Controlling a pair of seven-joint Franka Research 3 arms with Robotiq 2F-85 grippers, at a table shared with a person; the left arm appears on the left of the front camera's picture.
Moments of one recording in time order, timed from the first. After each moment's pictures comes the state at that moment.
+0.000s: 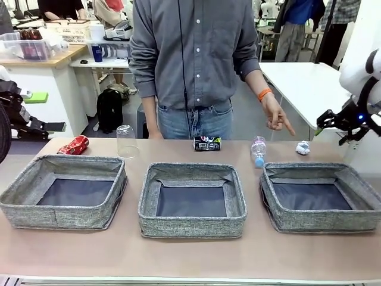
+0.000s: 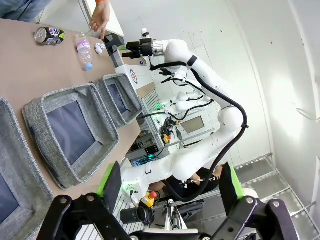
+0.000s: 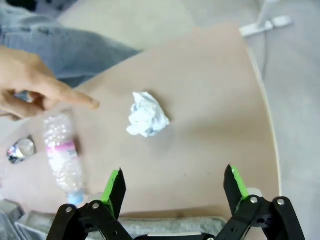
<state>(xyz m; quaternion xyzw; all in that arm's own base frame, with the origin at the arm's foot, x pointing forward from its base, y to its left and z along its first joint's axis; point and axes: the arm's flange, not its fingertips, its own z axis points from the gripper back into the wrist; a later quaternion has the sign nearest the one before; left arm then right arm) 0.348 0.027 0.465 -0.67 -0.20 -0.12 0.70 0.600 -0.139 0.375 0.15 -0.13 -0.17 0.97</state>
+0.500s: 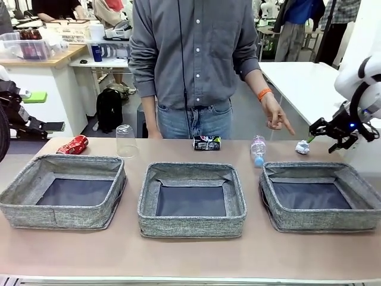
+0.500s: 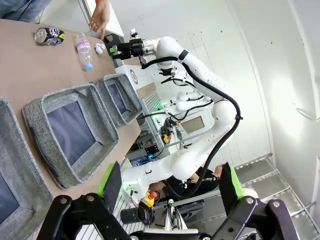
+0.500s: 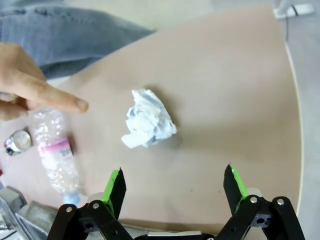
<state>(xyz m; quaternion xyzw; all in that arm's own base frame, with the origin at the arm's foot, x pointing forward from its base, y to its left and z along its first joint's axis) 0.348 0.027 0.465 -0.67 -0.21 -0.12 0.70 0.622 -0.136 0.332 0.18 -0.09 -0.15 0.97</state>
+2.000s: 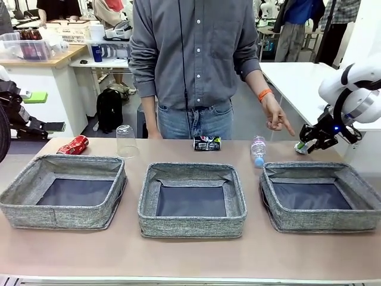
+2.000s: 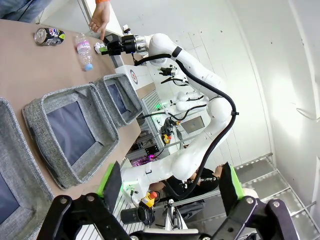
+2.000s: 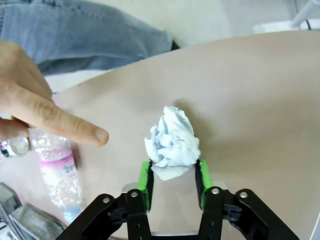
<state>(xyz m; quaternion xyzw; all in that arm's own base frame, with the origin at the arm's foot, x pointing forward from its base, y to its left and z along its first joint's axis) 0.348 0.027 0.465 -0.67 -0.21 -0.12 0.70 0.647 -0.111 0.312 0.18 -0.10 -0.12 0.97</state>
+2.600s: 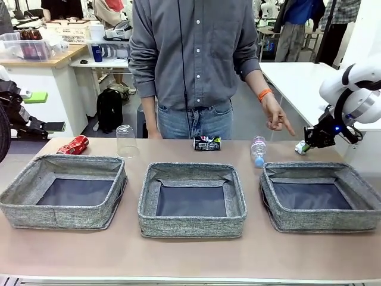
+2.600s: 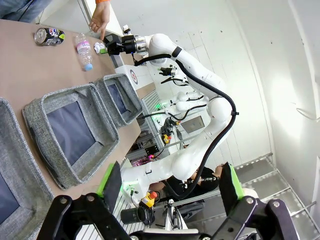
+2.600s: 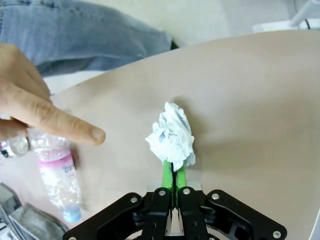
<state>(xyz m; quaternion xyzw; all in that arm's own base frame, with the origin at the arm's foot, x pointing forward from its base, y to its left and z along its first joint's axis) 0.348 0.027 0.465 -0.67 -0.21 -0.12 0.70 0.646 -0.113 0.312 0.18 -0.10 -0.12 0.97</state>
